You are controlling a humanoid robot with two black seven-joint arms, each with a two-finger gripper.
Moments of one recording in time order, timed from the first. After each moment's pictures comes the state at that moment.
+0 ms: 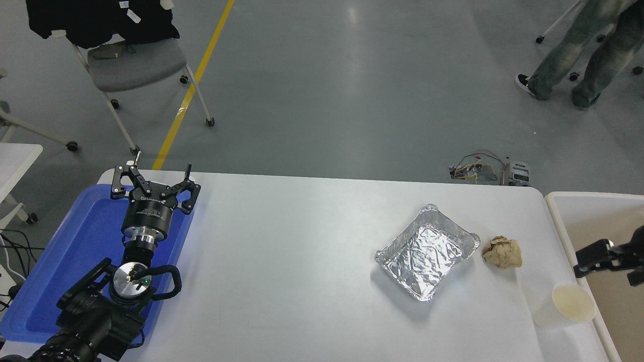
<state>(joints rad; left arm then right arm) -0.50 0.13 -1.12 -0.54 -0.09 -0.62 -0.36 1.42 -0.90 -0.91 1.04 -0.91 0.60 0.18</state>
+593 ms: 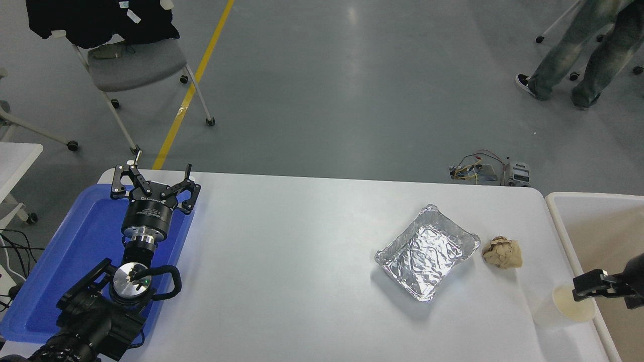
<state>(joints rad) -0.50 0.13 -1.12 -0.54 -0.09 -0.62 -0.36 1.24 -0.87 -0.84 0.99 -0.91 0.49 0.18</state>
